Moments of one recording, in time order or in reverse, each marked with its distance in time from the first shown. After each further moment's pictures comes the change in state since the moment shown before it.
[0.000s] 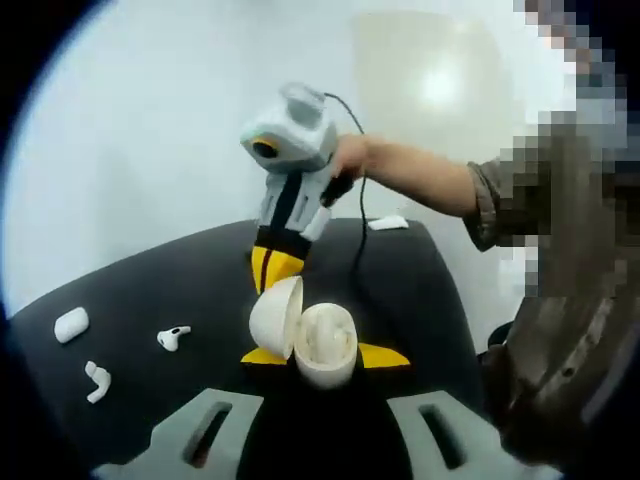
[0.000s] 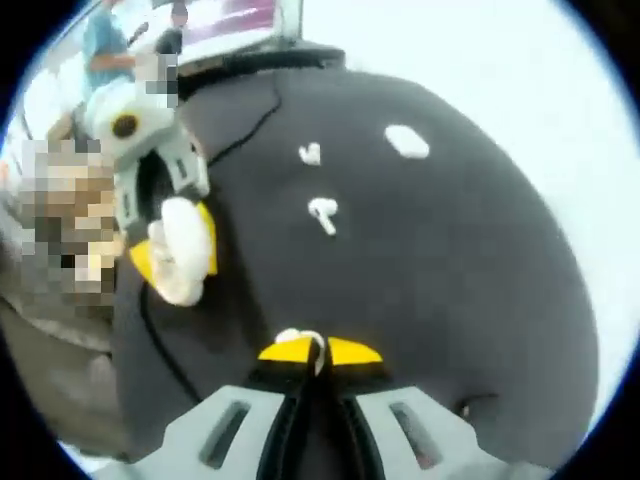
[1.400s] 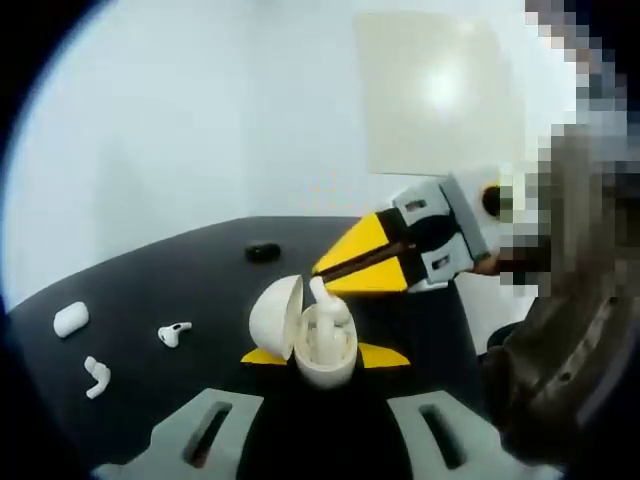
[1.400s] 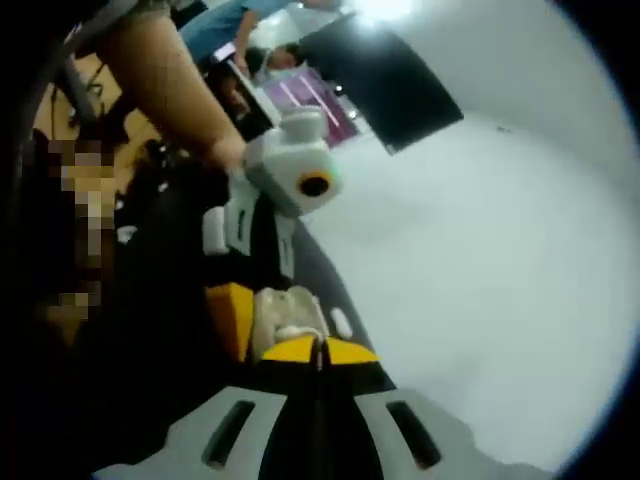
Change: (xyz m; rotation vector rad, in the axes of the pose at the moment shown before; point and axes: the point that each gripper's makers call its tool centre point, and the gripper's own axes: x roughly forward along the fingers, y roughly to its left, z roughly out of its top) left arm 0.000 -0.018 0.002 -0.019 0.007 0.000; right arm -0.031 0.089 0.053 -0.726 -0.517 -0.709
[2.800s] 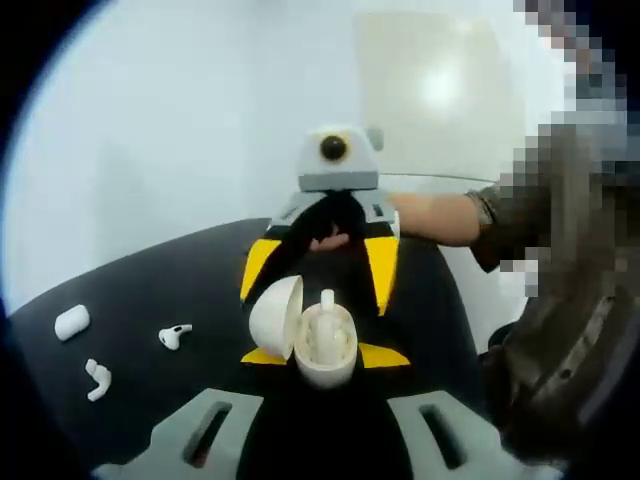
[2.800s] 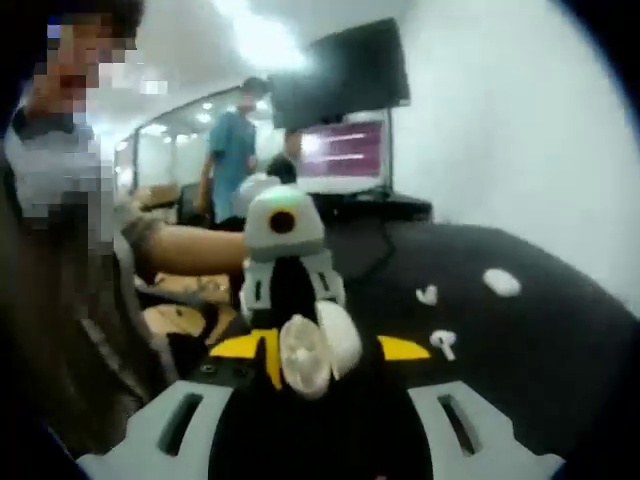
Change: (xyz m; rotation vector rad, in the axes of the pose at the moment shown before) left arm 0.000 -0.007 0.002 0.015 -0.007 0.001; right arm 0.025 0.011 -0.001 0.862 -0.269 0.823
